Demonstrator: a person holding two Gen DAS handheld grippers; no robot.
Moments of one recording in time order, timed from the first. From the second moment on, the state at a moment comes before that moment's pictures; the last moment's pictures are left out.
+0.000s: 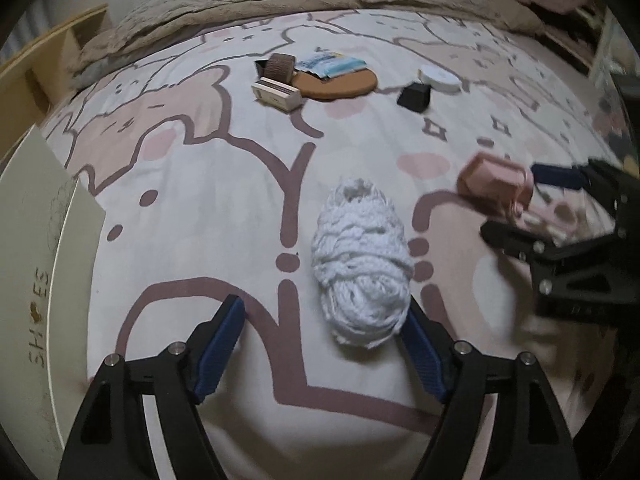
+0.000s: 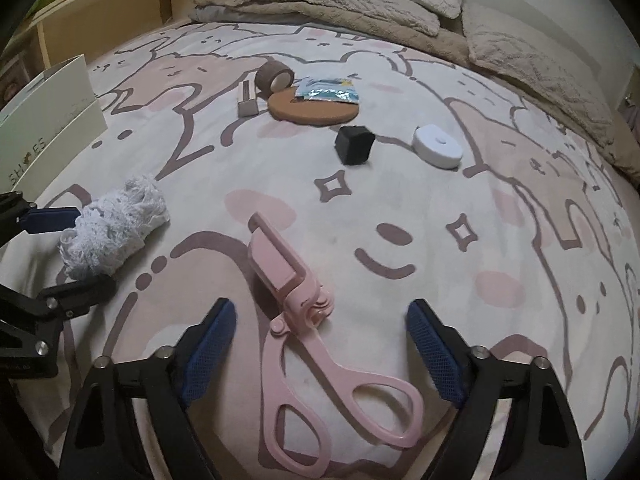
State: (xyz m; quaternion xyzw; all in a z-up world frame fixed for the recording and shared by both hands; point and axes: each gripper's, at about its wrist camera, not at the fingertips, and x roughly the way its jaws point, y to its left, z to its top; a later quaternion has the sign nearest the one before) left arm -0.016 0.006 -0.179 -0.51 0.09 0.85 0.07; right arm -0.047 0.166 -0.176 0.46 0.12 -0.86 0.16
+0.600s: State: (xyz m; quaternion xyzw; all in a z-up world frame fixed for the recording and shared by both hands) left arm -0.014 -0.043 -0.162 -0.50 0.11 0.86 0.02; right arm -0.023 0.161 -0.174 0.44 0.12 -0.86 0.21
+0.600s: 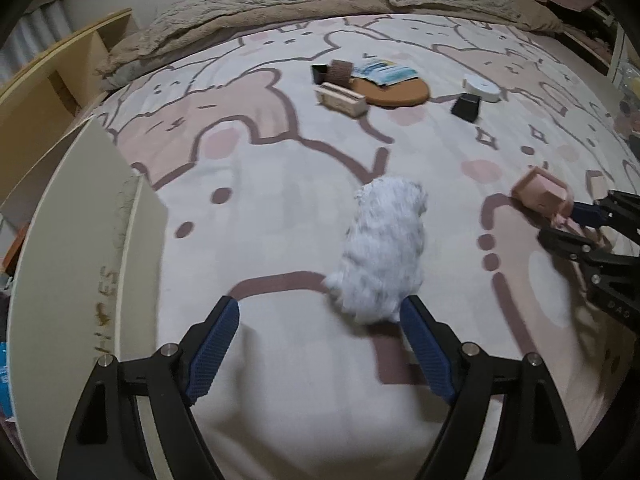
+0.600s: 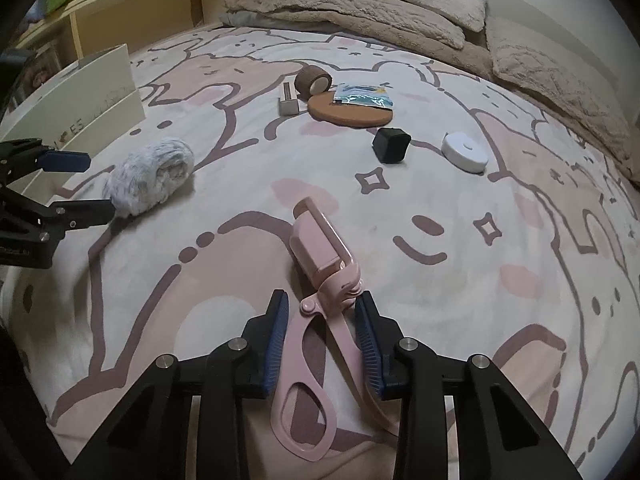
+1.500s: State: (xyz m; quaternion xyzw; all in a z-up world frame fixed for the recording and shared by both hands) left arm -0.025 -0.059 -0.171 -0.51 0.09 0.85 -0.01; right arm -0.063 0.099 -0.171 0.45 0.08 -0.85 0.27
